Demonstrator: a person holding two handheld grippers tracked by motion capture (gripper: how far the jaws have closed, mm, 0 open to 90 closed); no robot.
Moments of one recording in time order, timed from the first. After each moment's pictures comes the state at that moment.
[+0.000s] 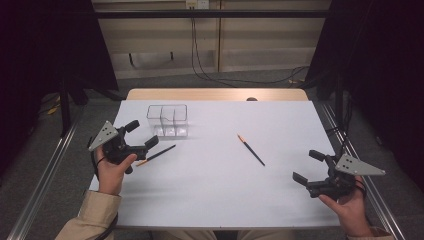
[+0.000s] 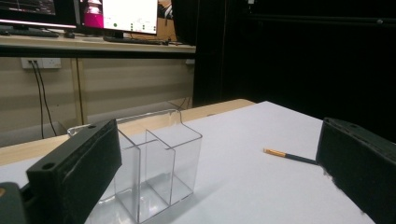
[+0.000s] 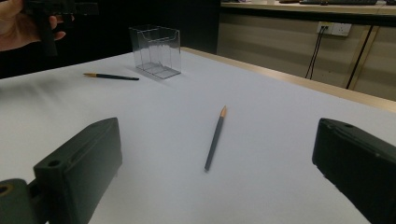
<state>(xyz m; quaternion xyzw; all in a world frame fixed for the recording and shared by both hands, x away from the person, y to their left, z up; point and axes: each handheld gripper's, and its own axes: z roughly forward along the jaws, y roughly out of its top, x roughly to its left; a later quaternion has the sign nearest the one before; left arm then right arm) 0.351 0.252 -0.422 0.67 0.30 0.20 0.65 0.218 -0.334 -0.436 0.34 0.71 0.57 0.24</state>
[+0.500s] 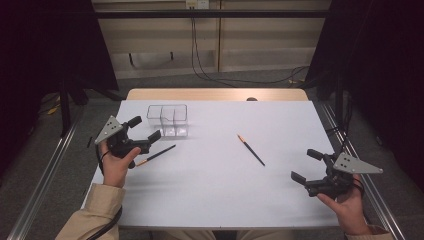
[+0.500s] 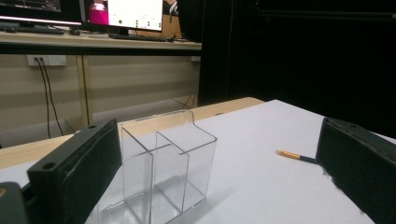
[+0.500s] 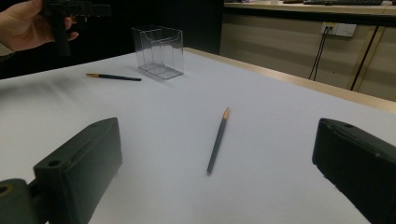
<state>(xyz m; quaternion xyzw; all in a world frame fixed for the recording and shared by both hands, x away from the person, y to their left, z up) 0.370 0.244 -0.427 0.67 0.31 0.21 0.64 0.222 -0.331 -0.436 0.33 0.71 0.57 0.24</state>
